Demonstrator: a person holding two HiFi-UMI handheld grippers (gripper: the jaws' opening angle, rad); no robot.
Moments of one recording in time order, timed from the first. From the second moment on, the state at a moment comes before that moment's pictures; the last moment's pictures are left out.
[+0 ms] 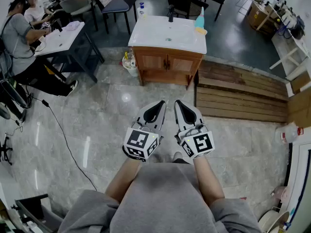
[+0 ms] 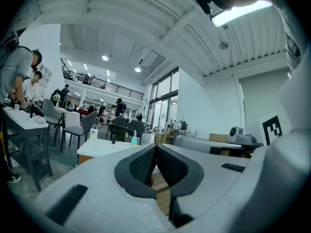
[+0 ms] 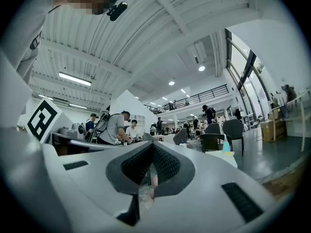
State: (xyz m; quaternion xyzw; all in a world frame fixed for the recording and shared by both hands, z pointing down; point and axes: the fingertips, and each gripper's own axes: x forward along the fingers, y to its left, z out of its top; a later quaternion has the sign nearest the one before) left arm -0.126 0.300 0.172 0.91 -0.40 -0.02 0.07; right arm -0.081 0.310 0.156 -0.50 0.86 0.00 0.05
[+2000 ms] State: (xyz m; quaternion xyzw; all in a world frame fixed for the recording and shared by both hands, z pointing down) left arm -0.053 0.125 0.246 0.90 -0.42 0.05 0.14; right arm 0.001 0.125 0.238 -0.50 0.86 -0.14 0.06
